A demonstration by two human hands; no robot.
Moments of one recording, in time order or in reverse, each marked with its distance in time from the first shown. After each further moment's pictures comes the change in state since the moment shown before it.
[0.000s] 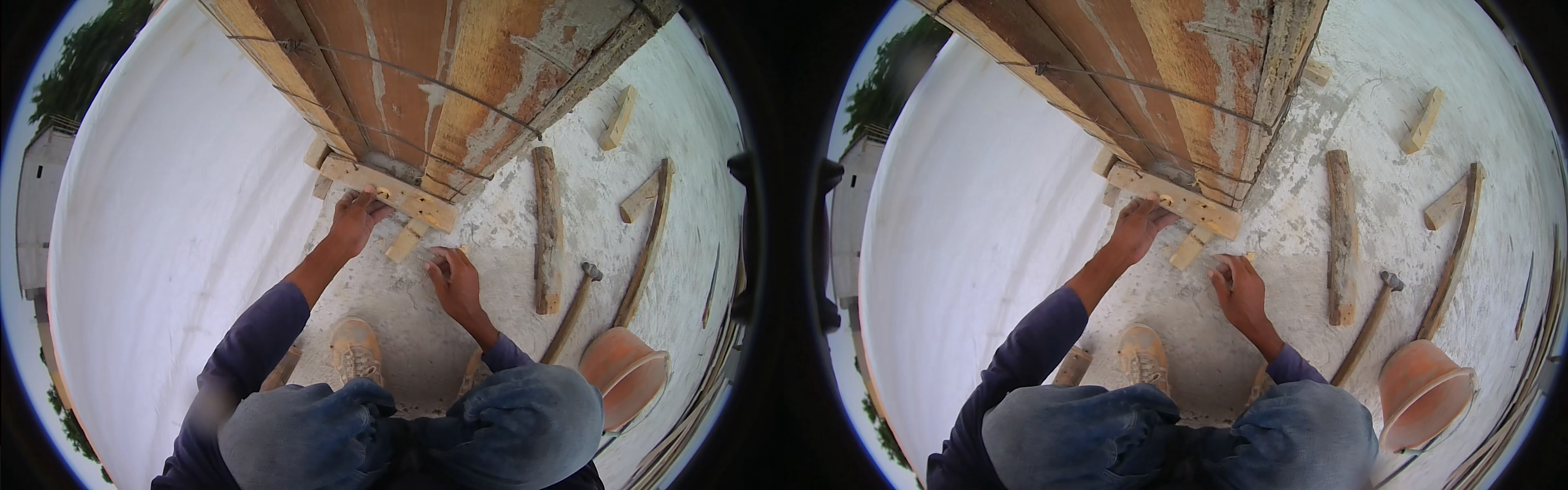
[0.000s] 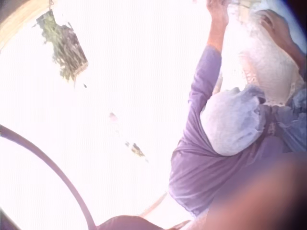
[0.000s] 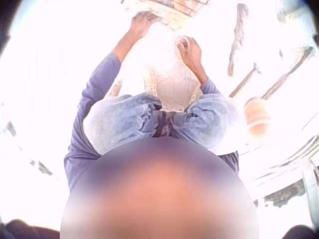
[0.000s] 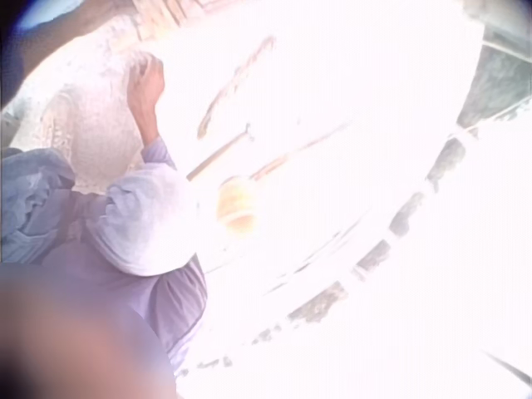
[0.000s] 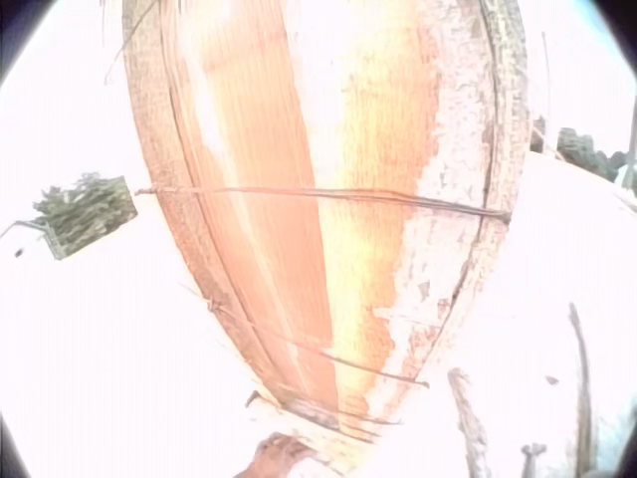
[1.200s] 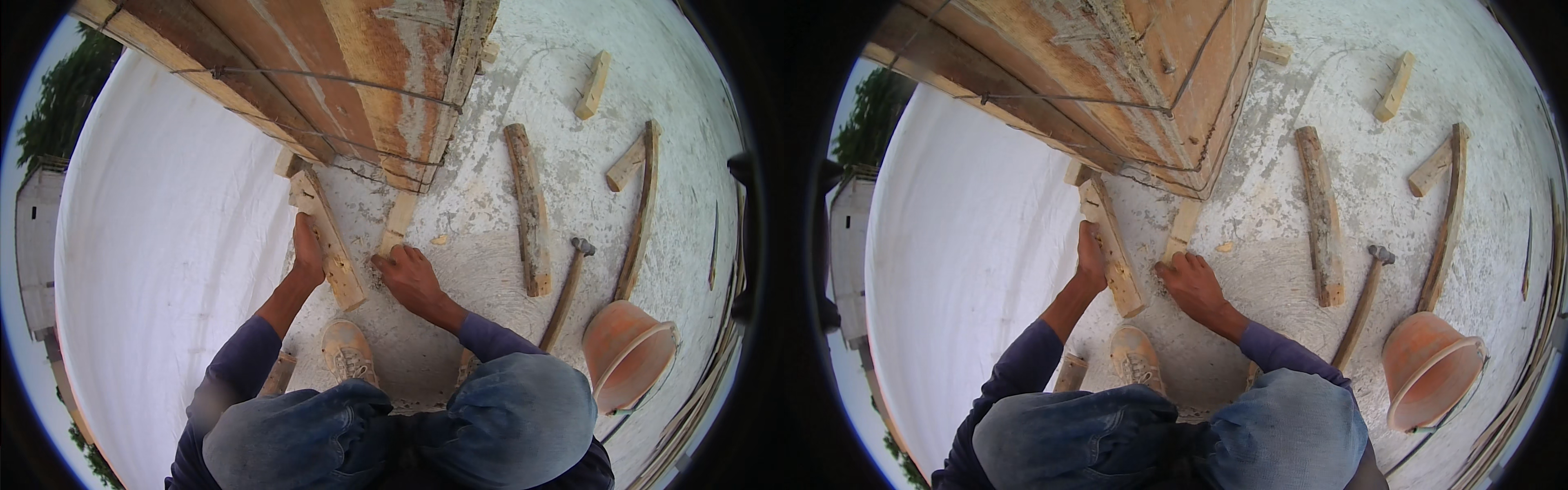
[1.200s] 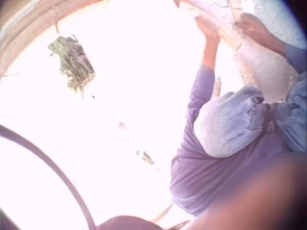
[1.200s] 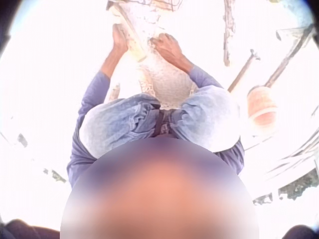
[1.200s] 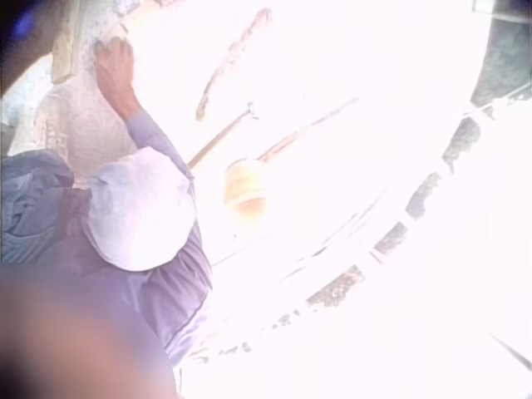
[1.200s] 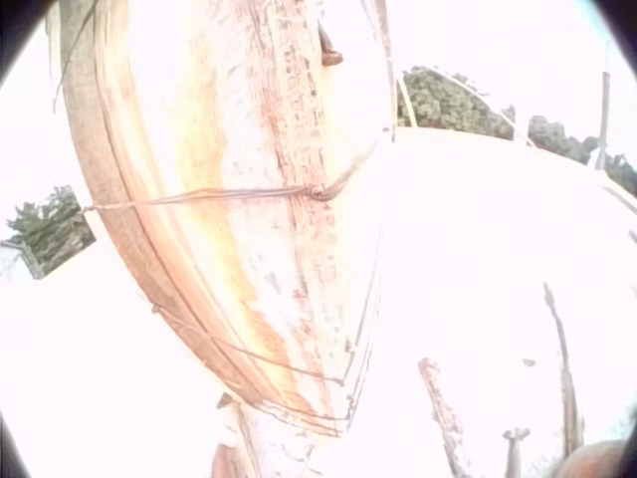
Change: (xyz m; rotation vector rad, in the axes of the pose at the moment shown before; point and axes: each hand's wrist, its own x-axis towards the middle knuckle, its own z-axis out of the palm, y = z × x) left_hand -0.051 0.017 0.001 0.200 0.451 -0.156; right_hand 0.006 -0.006 0.036 -0.423 -0.128 -0.483
